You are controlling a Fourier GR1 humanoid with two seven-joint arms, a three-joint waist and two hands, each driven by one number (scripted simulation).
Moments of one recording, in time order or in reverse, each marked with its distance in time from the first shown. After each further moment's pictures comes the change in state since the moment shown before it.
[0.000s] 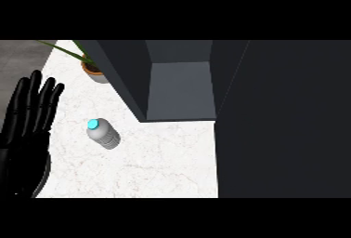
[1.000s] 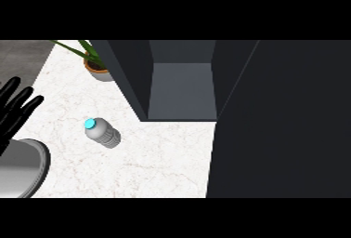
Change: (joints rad) left arm 0.021 0.258 0.259 0.069 0.694 -0.367 0.256; right arm 0.182 -0.008 0.252 -0.313 -0.010 0.112 0.215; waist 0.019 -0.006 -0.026
